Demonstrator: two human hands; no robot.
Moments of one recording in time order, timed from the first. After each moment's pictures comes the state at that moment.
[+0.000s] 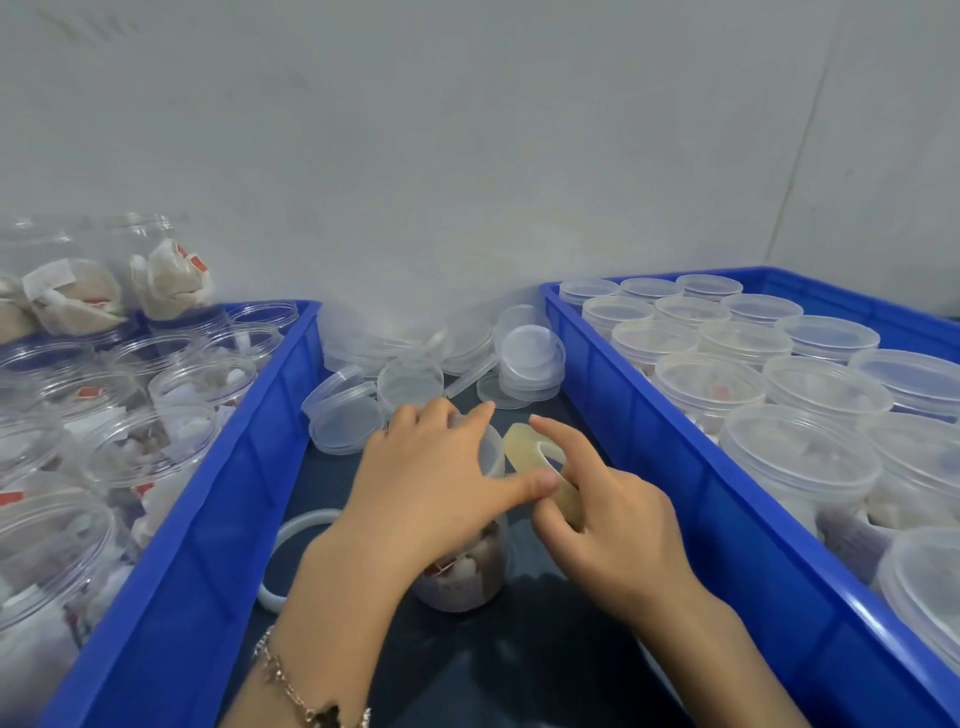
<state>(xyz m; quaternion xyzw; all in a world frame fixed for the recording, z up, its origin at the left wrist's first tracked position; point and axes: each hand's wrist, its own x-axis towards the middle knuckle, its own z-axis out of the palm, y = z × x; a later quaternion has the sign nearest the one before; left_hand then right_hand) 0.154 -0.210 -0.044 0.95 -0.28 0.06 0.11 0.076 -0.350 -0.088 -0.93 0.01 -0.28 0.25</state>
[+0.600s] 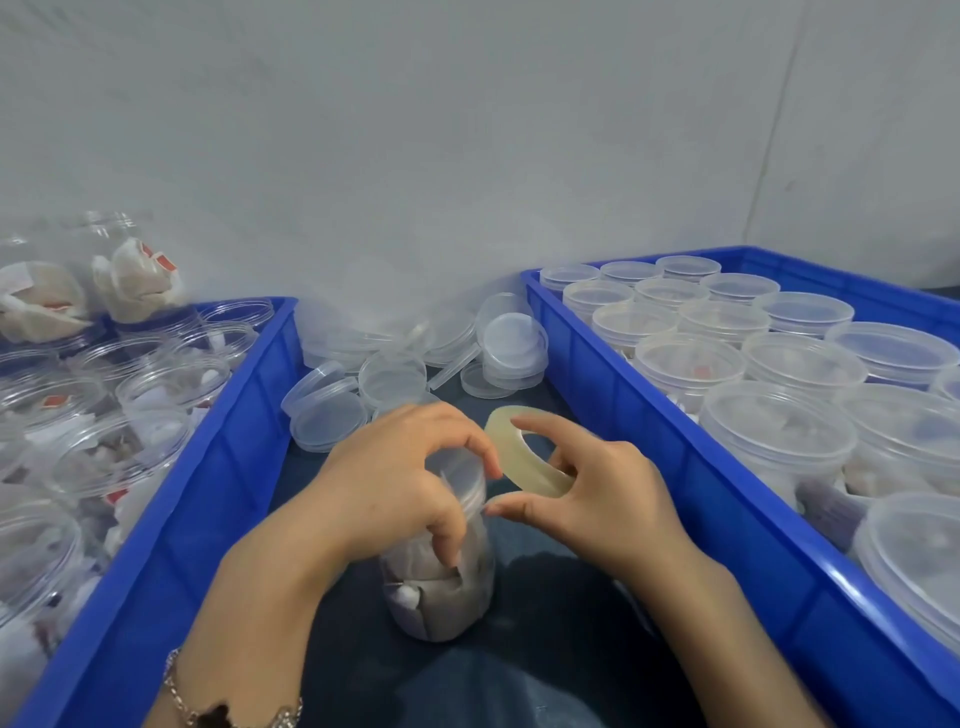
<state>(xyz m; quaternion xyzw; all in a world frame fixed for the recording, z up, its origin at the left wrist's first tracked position) 0.149 -0.187 -0.022 0.87 -0.39 -0.08 0.29 0.082 -0.360 -0.079 -0.92 0.05 -0.24 0.31</state>
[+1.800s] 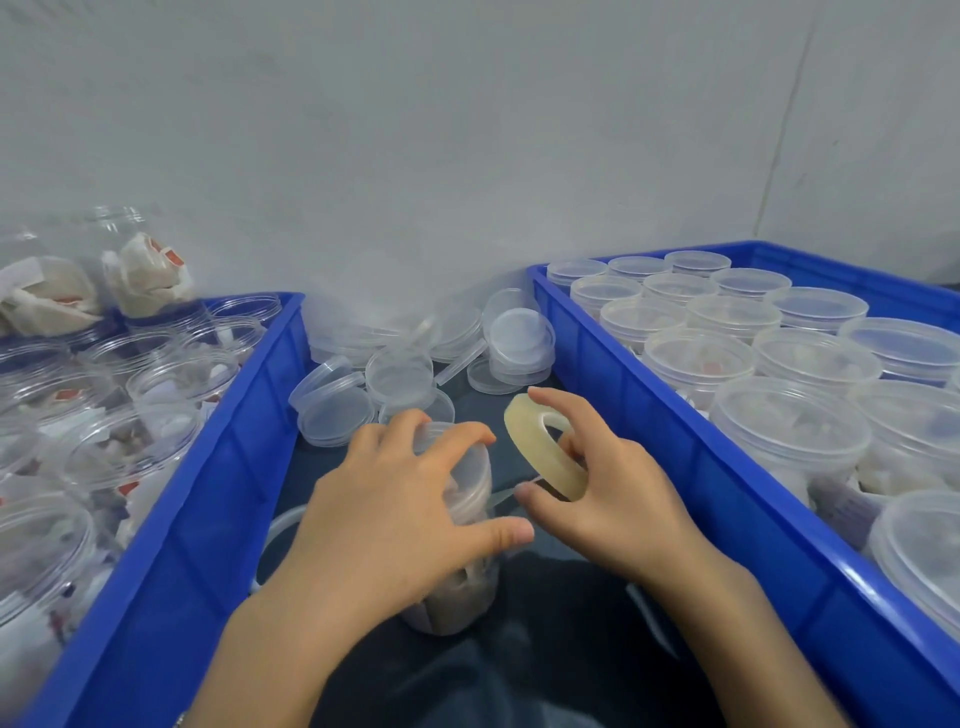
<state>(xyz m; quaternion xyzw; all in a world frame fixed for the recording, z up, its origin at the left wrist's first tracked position) 0.126 -0.182 -0.044 0.95 -0.29 0.07 0.10 0.080 -0.363 -0.085 -0.91 0.02 -0.21 0.35</state>
